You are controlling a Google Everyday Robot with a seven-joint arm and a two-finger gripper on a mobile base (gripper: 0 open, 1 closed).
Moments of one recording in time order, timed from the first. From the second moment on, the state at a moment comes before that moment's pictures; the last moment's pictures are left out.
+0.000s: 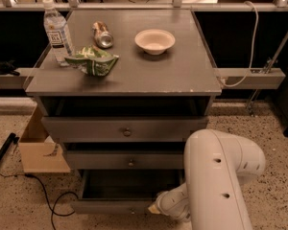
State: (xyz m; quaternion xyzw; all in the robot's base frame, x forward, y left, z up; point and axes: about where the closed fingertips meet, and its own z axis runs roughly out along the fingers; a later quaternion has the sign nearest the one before) arm 0.511 -0.080 0.173 -0.37 0.90 0.03 0.23
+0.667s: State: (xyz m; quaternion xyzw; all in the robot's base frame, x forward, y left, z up) arm 0.511 -0.080 0.173 -0.37 0.90 0.03 0.23
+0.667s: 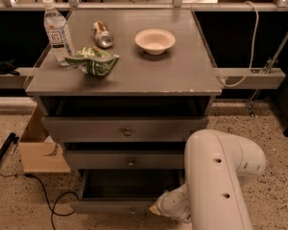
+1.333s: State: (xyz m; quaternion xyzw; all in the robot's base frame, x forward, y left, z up) arm 0.505 -0.082 0.165 -0.37 0.90 0.03 0.23
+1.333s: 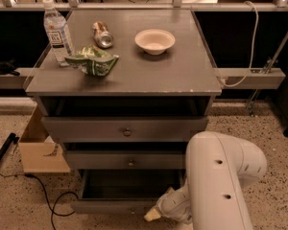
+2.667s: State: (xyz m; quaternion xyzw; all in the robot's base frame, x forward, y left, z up) arm 0.481 -0.094 0.162 -0.37 0.90 0.03 0.21
